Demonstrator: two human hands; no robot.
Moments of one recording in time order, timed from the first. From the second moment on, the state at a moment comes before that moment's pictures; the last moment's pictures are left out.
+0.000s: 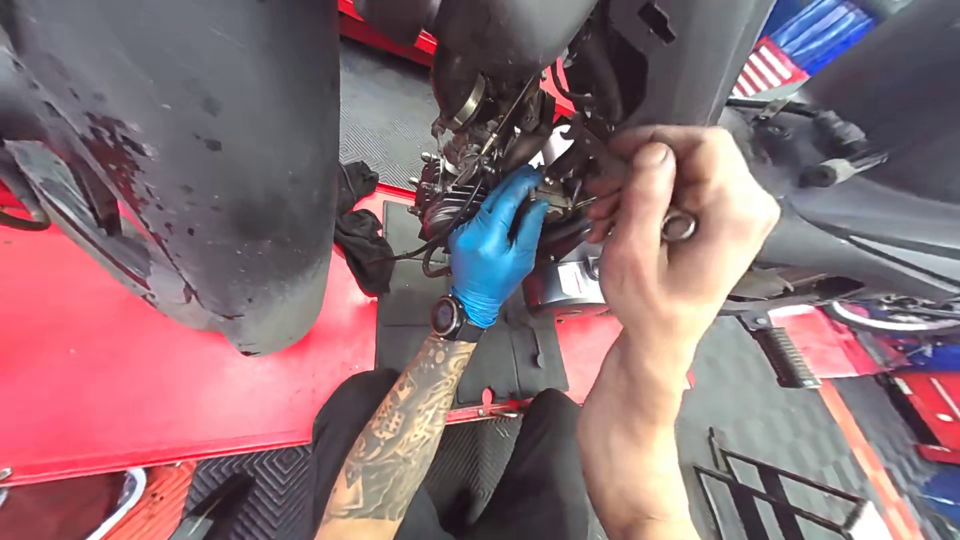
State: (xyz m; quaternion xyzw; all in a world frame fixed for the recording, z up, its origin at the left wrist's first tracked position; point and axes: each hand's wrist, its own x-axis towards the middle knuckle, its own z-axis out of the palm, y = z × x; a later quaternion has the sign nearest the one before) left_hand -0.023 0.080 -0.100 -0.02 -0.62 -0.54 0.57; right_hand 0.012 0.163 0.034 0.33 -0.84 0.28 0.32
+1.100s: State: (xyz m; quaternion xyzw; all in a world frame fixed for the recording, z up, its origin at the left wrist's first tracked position) left_hand -0.022 0.078 -0.099 -0.03 -0.60 -0.56 0.56; right_hand -0.008 0.141 0.000 0.28 -0.80 0.37 0.39
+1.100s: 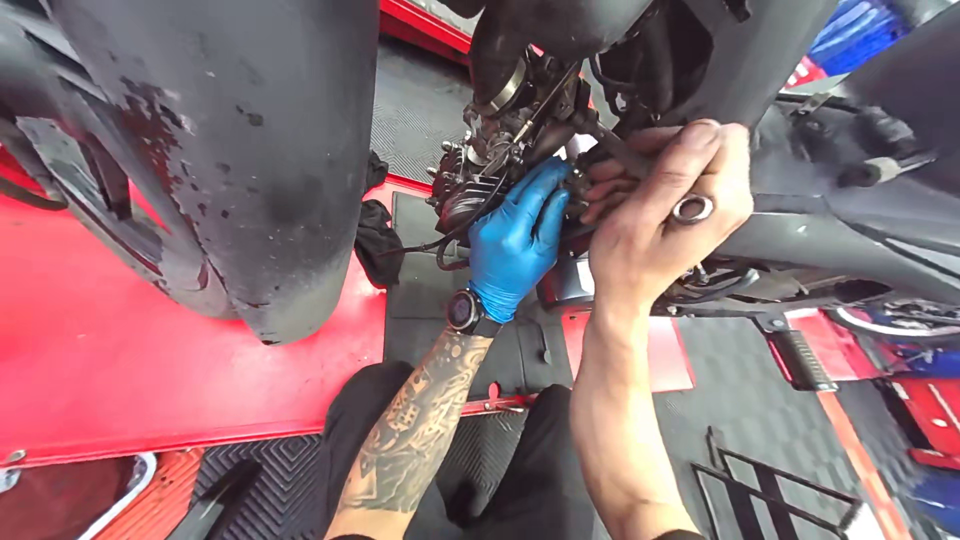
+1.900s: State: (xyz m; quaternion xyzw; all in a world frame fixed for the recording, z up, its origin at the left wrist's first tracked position) left_hand -0.024 0.076 -0.103 -0.05 -0.58 -0.58 0.56; right_hand -0.009 0.135 -0.043 0.29 -0.73 0.35 0.51
